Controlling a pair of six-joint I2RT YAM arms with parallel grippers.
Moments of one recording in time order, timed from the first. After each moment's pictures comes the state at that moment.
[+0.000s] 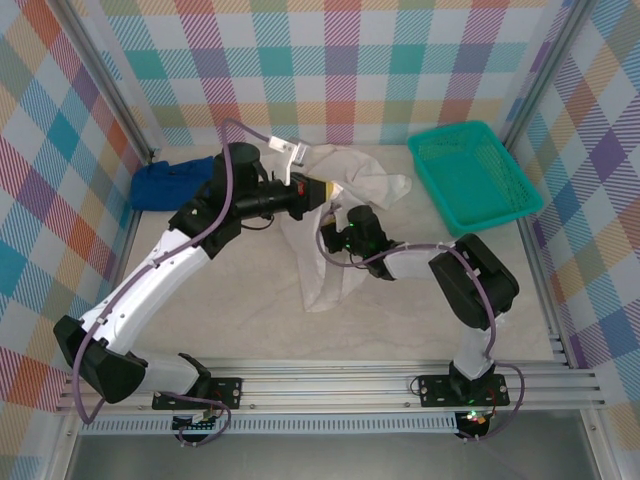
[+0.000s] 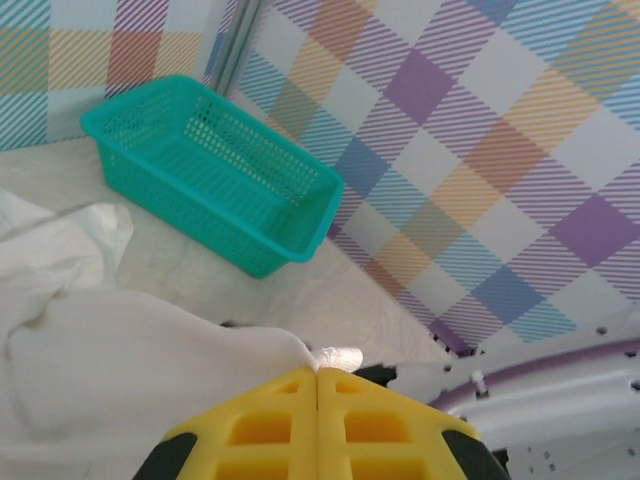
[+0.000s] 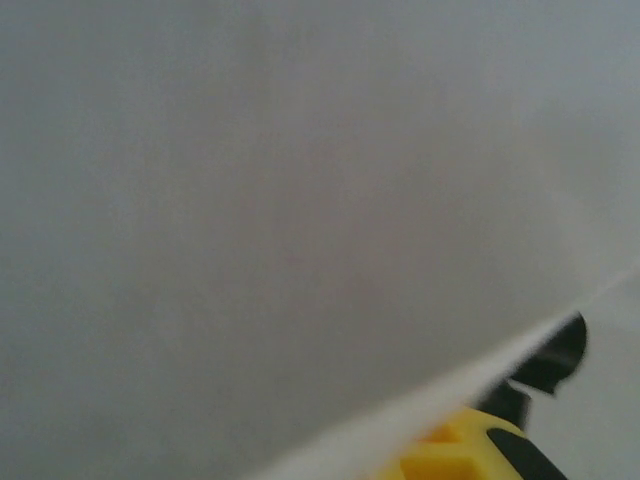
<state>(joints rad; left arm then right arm) -0.62 1.35 1.47 -0.39 0.47 -0.36 0.67 1.86 0.95 0.46 -0.09 0.20</state>
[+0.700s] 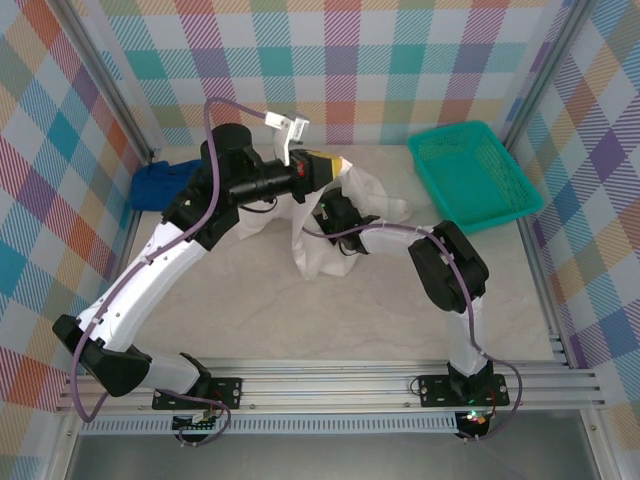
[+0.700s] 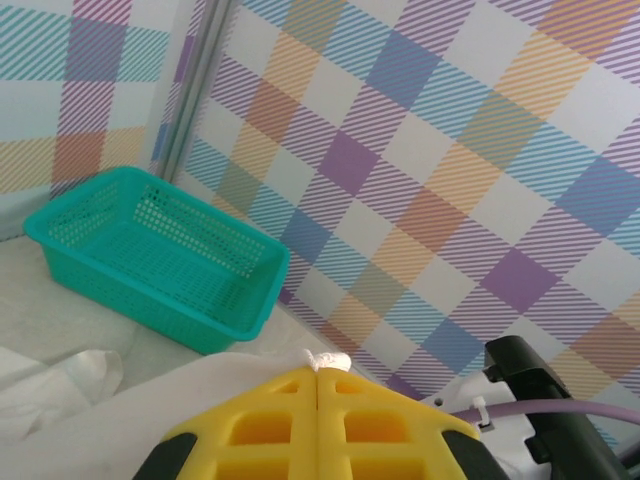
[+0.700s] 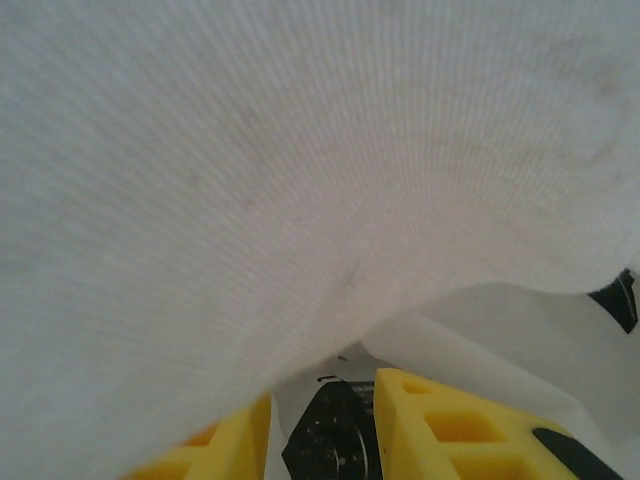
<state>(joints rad) -0.64 1.38 1.62 -0.35 0.49 -0.39 0.67 2.05 1.33 -0.01 0.11 0.22</state>
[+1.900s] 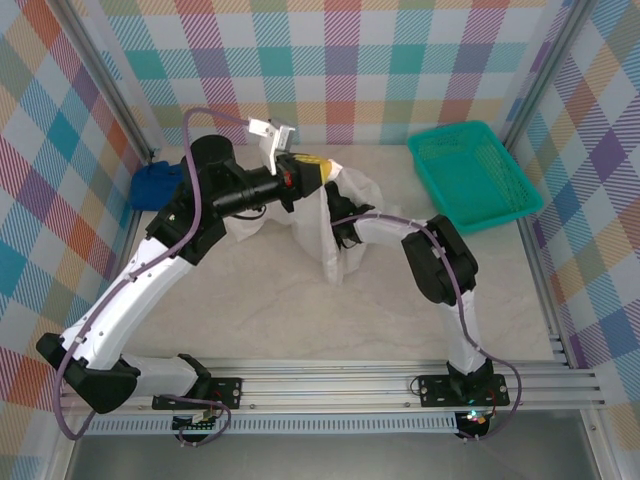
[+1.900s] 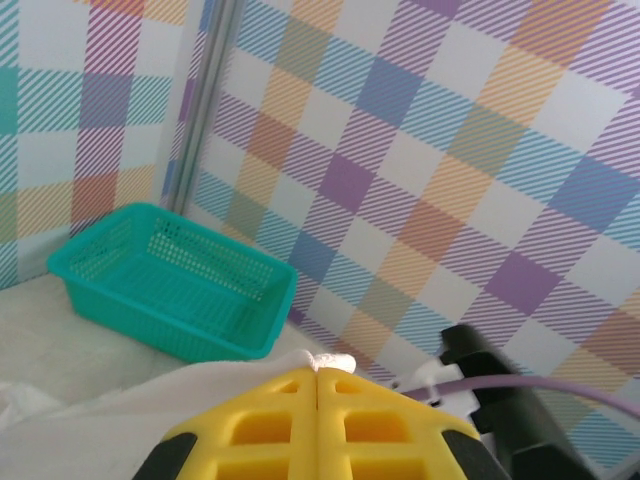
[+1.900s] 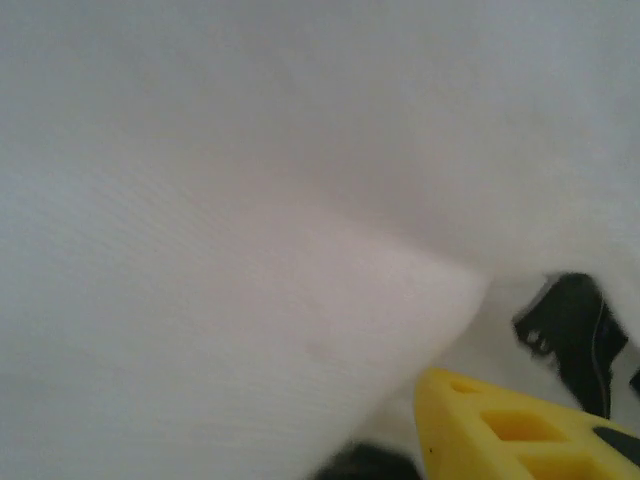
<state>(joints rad) -0.65 1.28 1.55 -0.30 0.48 -0.35 0.65 2.15 1.51 -0.18 0.13 0.02</state>
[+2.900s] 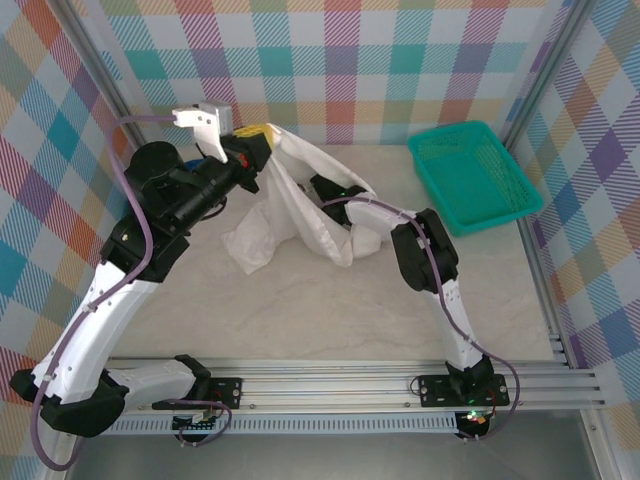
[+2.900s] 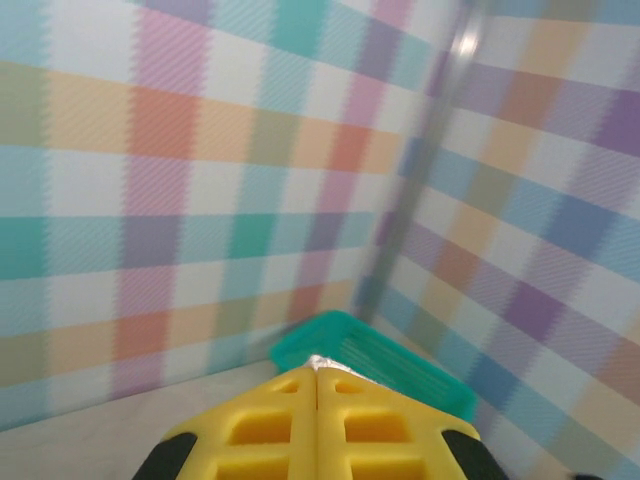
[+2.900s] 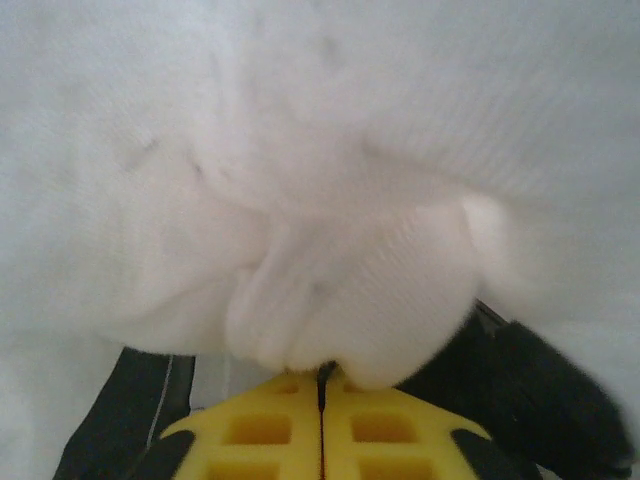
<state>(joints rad) -0.57 1.14 1.57 -0.35 0.01 -0.26 0.61 2.32 1.81 -0.54 -0.06 -0.08</state>
